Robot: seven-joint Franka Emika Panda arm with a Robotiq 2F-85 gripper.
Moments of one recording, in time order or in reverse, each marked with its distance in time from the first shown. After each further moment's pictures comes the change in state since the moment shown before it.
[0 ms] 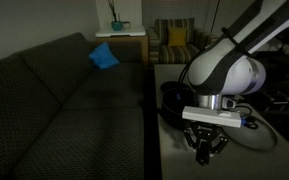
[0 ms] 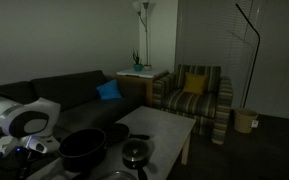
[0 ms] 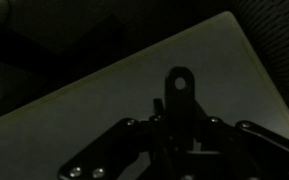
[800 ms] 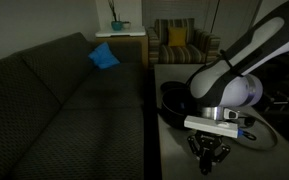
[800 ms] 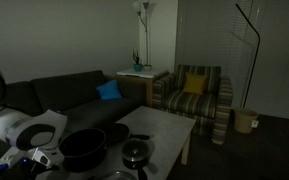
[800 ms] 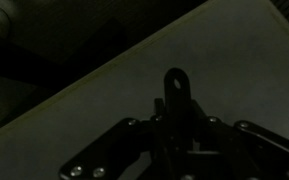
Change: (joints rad) arm 0.000 0.132 -0.034 0.136 0.053 -0.042 0.044
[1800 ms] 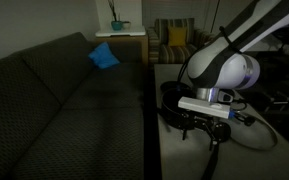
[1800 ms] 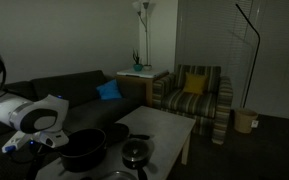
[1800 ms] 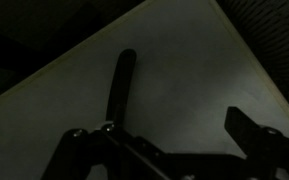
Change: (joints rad) arm 0.000 -0.086 0.000 -0.019 0.002 0.058 0.017
